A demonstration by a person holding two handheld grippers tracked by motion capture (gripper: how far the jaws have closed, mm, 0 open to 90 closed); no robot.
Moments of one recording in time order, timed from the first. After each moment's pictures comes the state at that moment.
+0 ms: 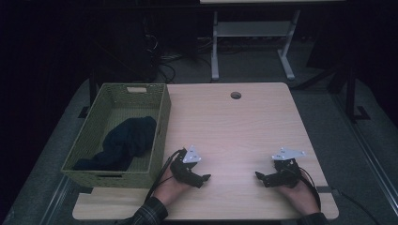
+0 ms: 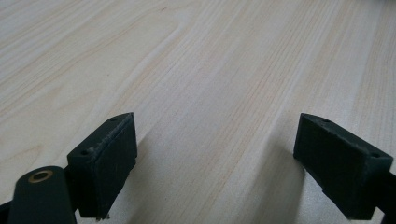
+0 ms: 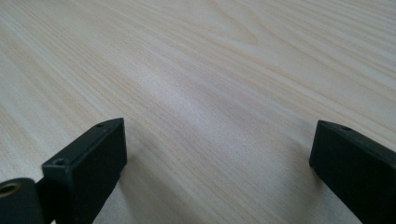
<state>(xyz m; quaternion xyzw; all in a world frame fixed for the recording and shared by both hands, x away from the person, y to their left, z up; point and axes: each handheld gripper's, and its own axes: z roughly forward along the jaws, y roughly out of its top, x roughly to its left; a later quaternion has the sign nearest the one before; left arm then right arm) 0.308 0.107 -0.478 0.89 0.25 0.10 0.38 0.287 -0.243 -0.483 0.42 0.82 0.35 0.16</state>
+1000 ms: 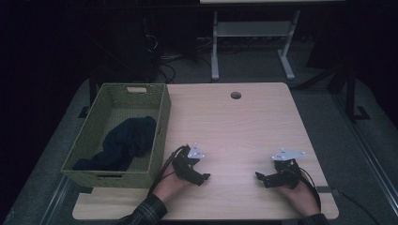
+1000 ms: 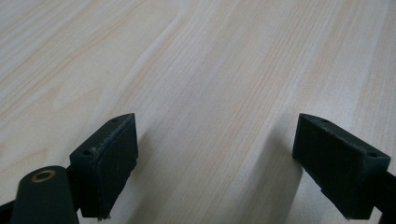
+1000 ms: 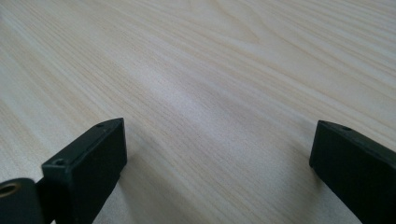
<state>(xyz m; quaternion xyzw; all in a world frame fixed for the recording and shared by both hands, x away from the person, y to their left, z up) 0.318 0.101 -0.468 0.91 0.24 0.09 0.32 0.286 -0.244 -0.483 0.42 0.82 0.35 0.15</state>
